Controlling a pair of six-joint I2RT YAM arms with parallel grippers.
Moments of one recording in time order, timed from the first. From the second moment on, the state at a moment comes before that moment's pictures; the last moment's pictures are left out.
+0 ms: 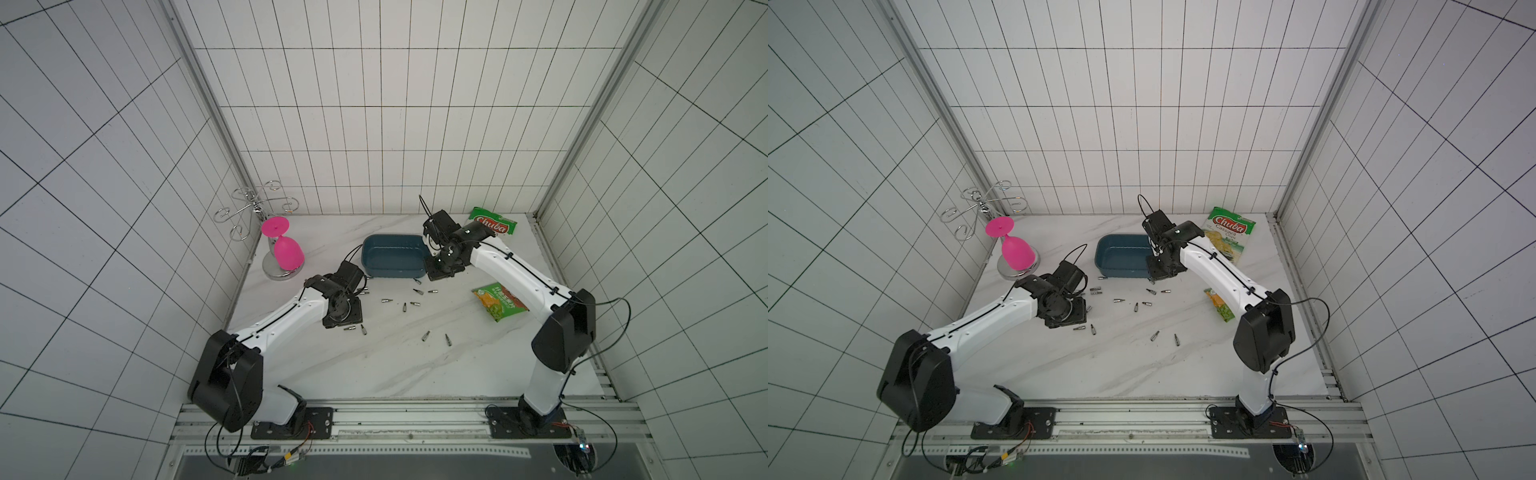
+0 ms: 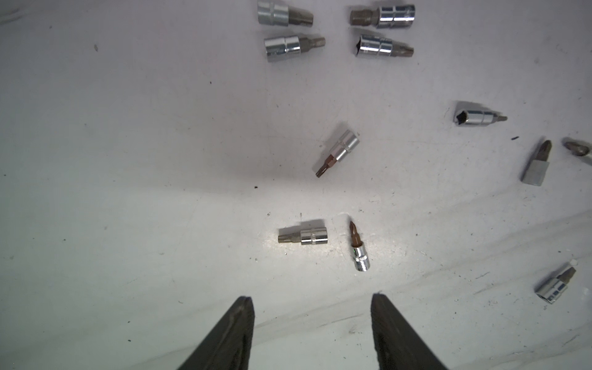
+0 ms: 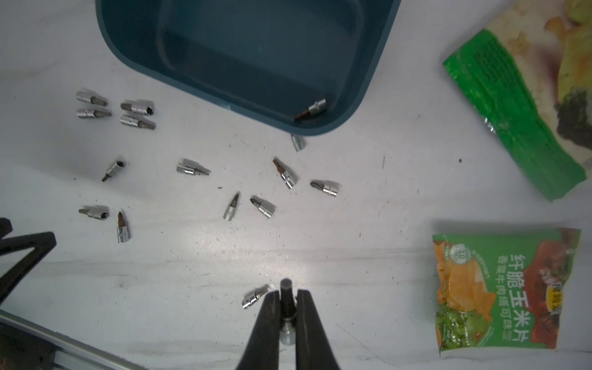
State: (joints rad) left arm -0.50 1.42 0.98 -0.90 -0.04 -0.65; right arm 0.71 1.86 1.83 -1.15 0.04 0.24
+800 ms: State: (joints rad) left arm -0.49 1.58 1.02 -0.92 -0.05 -0.64; right arm 0.62 2.53 2.50 -1.08 0.06 0.10
